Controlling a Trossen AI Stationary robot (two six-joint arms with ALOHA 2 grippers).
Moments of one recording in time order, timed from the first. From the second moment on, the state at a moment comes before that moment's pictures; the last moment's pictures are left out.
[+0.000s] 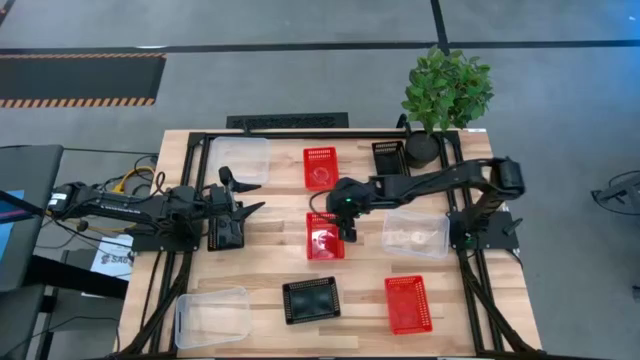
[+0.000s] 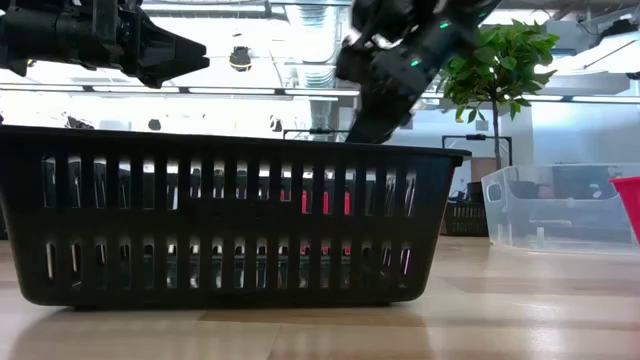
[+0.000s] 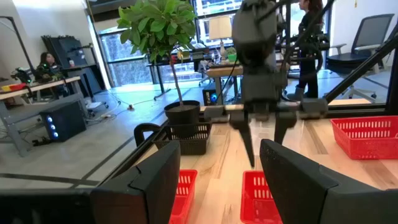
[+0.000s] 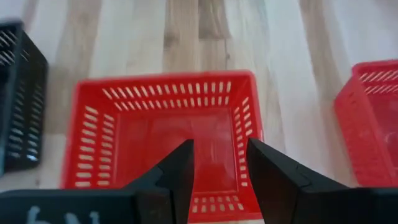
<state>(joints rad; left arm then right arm) -0.04 0.56 0.18 0.42 -0.29 0.13 -0.06 1.73 1.14 -0.27 -0.06 -0.03</state>
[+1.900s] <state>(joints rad) -0.04 0.56 0.18 0.40 -0.29 0.15 -0.10 1.97 1.34 -0.42 -0.09 -0.22</state>
